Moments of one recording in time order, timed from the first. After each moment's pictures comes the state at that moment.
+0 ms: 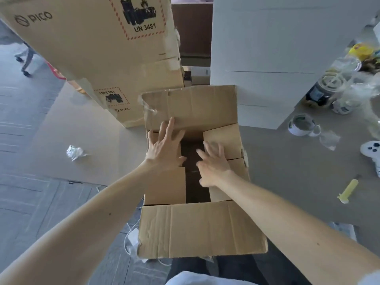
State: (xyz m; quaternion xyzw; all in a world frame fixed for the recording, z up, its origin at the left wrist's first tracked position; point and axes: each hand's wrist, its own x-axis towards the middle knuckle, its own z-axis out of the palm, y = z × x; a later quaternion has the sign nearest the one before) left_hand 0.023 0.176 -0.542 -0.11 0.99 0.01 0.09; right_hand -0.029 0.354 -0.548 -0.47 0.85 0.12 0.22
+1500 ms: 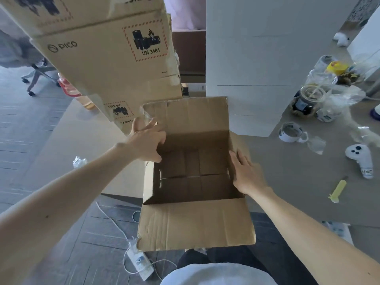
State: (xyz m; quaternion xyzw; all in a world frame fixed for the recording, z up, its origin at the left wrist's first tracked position) left_hand 0.034 0.134 -0.439 -0.04 0.98 -0.06 0.18; right_hand -0.035 0.453 -0.560 -0.25 0.94 -0.12 0.20
